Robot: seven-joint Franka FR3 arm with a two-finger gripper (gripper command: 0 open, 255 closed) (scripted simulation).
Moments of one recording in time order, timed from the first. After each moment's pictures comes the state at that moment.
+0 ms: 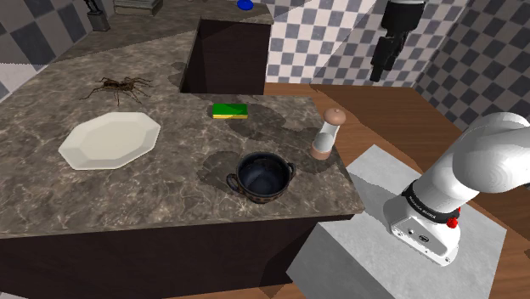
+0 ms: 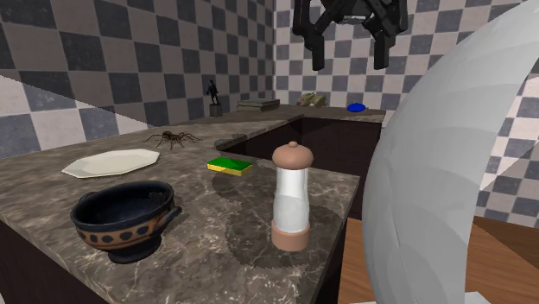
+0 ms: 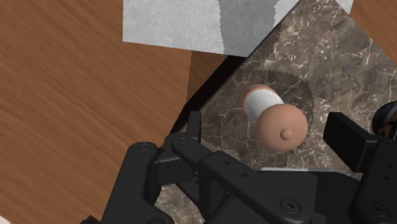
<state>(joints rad) 0.02 -0.74 0.03 -2.44 -0.01 1.56 -0.08</state>
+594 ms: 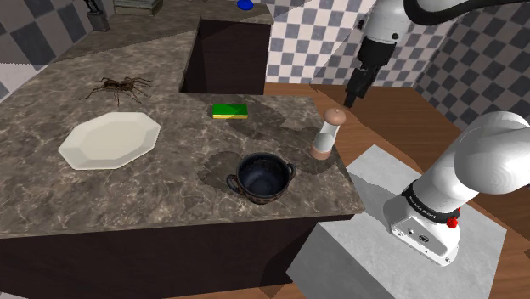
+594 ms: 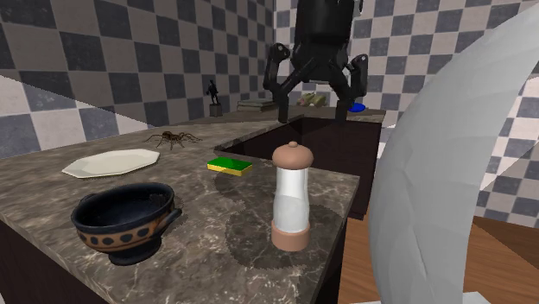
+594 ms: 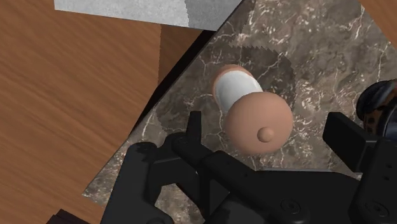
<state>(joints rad) 0.07 -0.73 0.04 -2.65 0.11 1.86 -0.07</state>
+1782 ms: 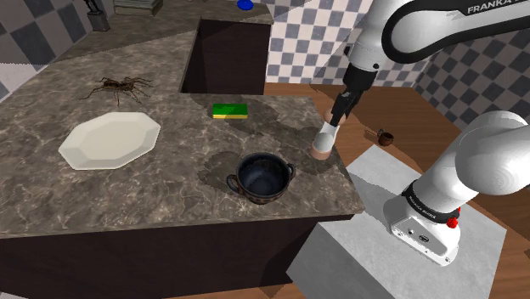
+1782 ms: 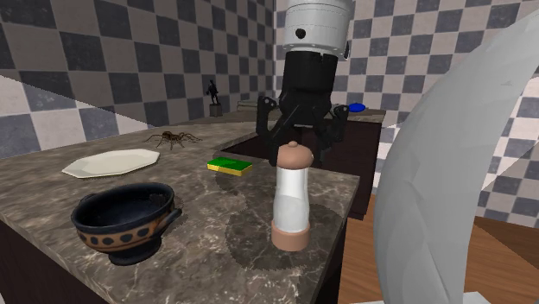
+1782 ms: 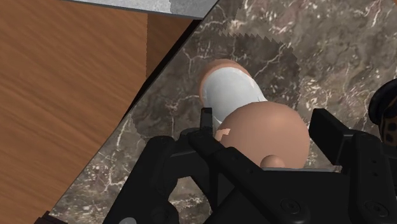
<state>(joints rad) 0.11 -0.66 0.05 -2.78 0.17 2.10 -0.08</state>
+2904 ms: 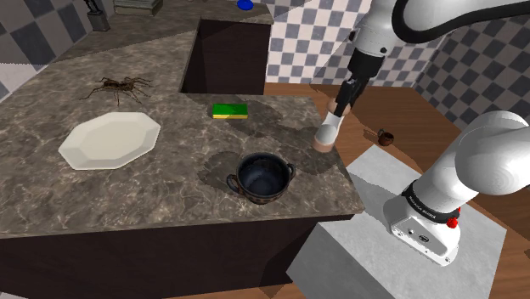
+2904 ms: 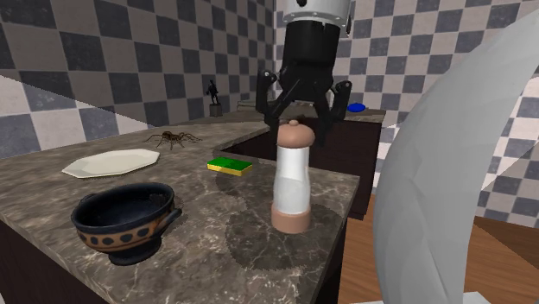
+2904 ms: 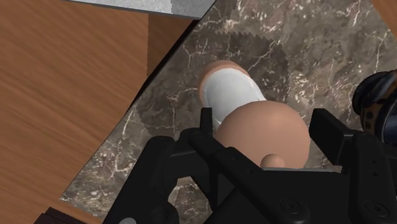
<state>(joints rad) 0.10 -0.70 0.05 -2.71 0.16 1.99 -0.07</state>
